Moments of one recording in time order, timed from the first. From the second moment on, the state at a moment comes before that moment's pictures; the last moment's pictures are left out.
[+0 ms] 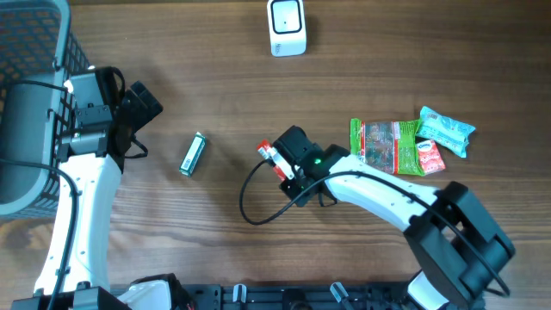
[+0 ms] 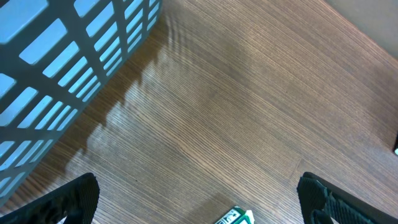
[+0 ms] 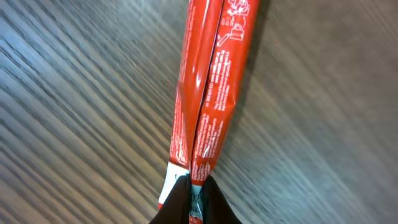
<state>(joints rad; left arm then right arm) 0.14 1.37 1.08 -0.60 -0.13 -0.50 0.75 1.74 0.98 -0.56 -0.03 -0.06</state>
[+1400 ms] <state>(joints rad) 0.14 1.37 1.08 -0.60 -0.13 -0.50 0.69 1.48 1.55 -1.14 0.16 -0.16</state>
